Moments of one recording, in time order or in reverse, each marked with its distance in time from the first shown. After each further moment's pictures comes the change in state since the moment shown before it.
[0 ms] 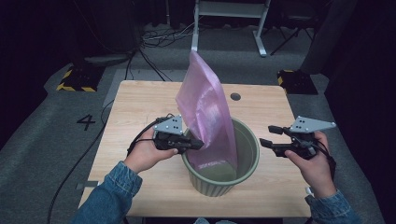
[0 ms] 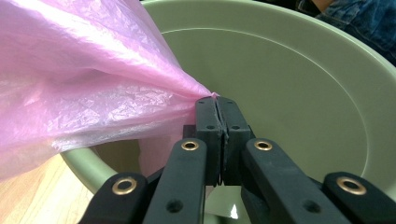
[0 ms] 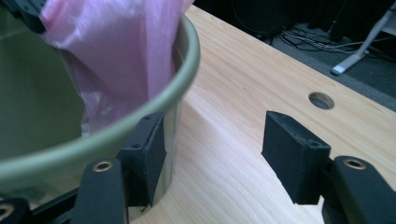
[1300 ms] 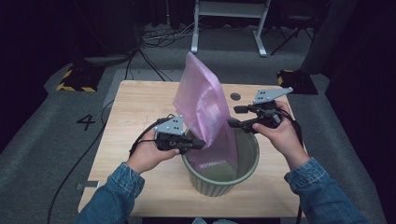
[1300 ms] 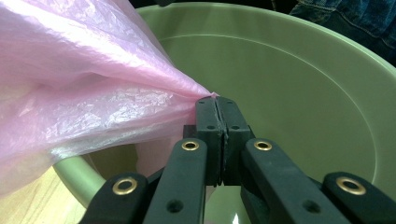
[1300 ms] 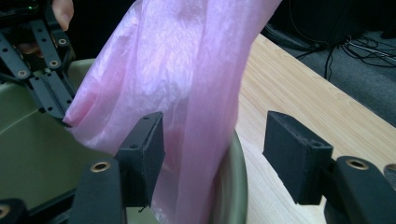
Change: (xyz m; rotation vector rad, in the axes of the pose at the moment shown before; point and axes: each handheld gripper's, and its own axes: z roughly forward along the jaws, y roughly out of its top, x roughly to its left) left arm 0.001 -0.003 0.003 -0.051 -0.004 -0.003; right arm -0.001 0.081 0.079 0.026 0.213 -0.054
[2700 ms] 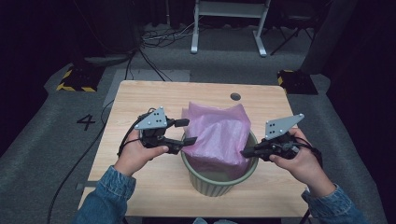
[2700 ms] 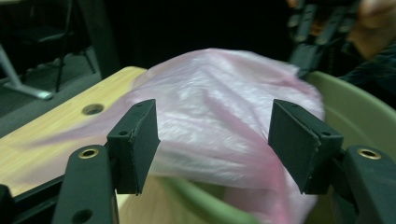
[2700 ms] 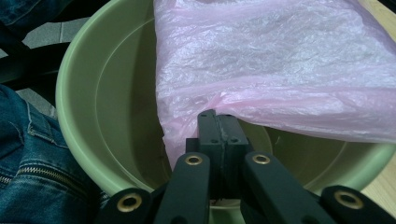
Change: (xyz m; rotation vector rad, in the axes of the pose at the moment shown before) left arm 0.001 0.001 -0.033 -0.157 0.204 -0.061; right arm 0.056 -0.037 -0.044 0.167 0.197 -0.097
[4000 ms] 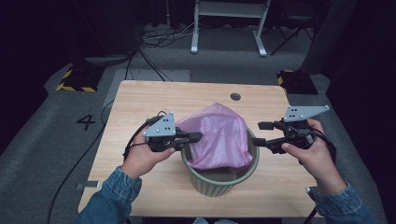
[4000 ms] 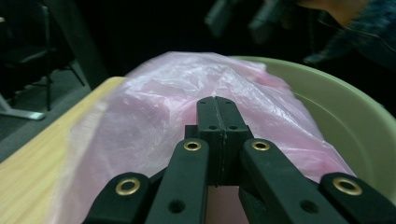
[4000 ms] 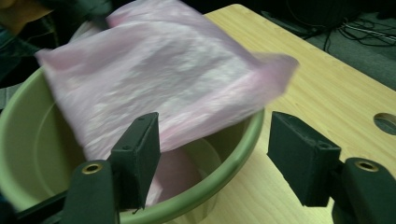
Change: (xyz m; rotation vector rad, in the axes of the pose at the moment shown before) left arm -0.026 0.011 0.008 0.034 -0.103 0.161; right arm -0.022 -0.006 -0.032 -0.160 -0.208 0.164
